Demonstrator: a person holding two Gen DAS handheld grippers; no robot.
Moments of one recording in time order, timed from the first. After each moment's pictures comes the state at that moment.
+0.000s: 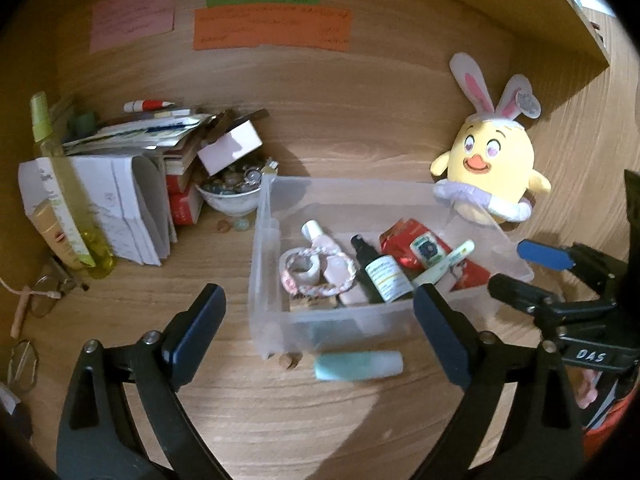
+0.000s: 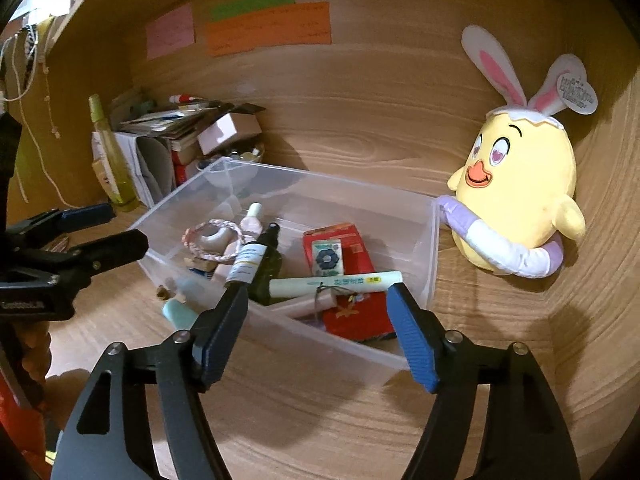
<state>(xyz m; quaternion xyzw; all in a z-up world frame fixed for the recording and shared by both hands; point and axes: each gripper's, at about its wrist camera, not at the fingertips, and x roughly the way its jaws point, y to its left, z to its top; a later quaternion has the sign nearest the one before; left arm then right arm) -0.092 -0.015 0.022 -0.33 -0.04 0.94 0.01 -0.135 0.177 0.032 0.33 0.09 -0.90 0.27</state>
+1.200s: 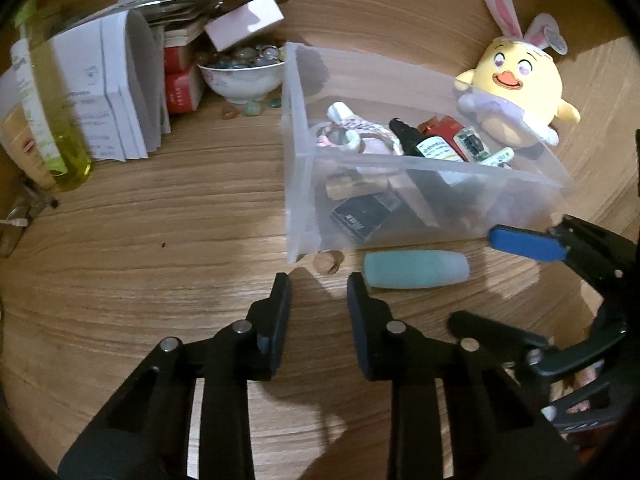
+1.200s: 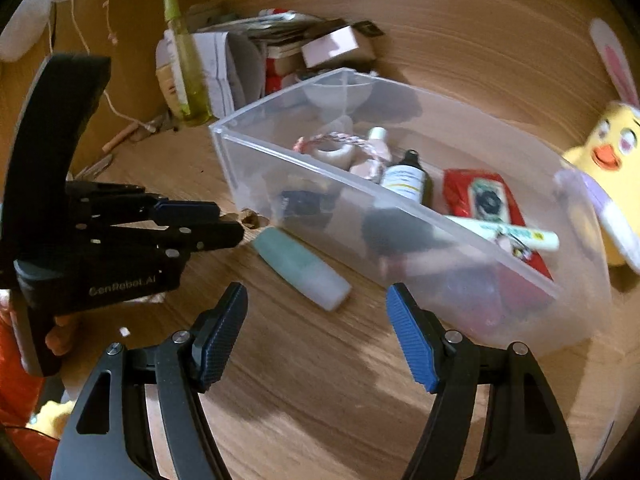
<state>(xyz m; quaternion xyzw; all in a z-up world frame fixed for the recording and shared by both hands) -0.092 -0.040 -0.049 -0.45 -0.06 0.89 0.03 -0.104 0.090 -0.029 0.39 0.16 -0.83 0.36</state>
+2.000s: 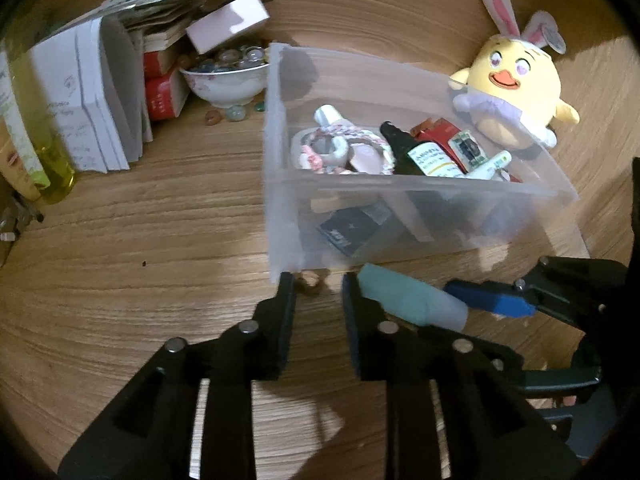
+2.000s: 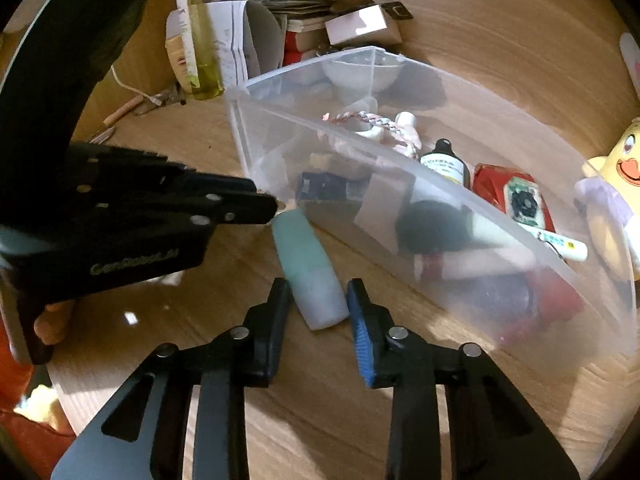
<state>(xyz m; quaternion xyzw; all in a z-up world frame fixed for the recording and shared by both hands) -0.106 -0.027 -0.050 -0.45 -0.06 0.89 0.05 -0.100 0.076 -0.041 0.40 0.19 -0.82 0.37</state>
